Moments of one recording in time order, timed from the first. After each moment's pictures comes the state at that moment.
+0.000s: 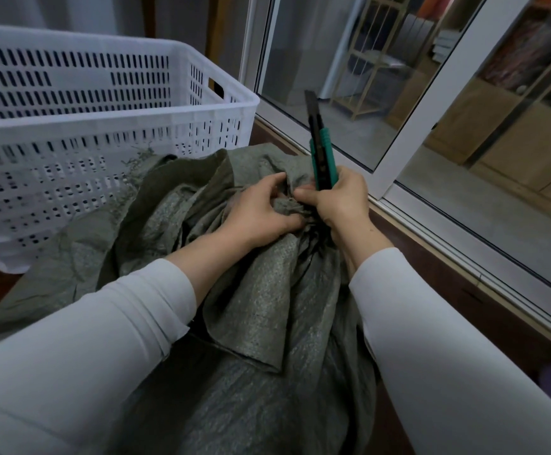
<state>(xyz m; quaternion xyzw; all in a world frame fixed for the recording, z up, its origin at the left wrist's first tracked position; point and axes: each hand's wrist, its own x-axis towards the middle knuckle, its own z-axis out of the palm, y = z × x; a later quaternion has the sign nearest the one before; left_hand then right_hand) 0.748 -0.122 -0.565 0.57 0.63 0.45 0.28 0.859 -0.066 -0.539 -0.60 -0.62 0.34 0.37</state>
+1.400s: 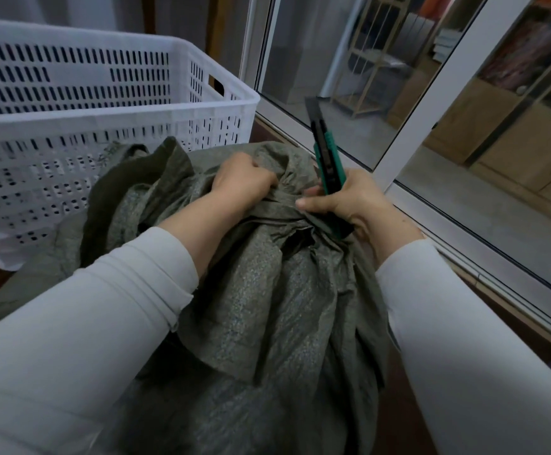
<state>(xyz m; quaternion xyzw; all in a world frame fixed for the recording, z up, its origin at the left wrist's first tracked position) 0.729 -0.107 -0.532 0.42 0.73 0.45 0.30 0.879 -0.078 -0.507 -0.54 -0.67 0.43 0.27</state>
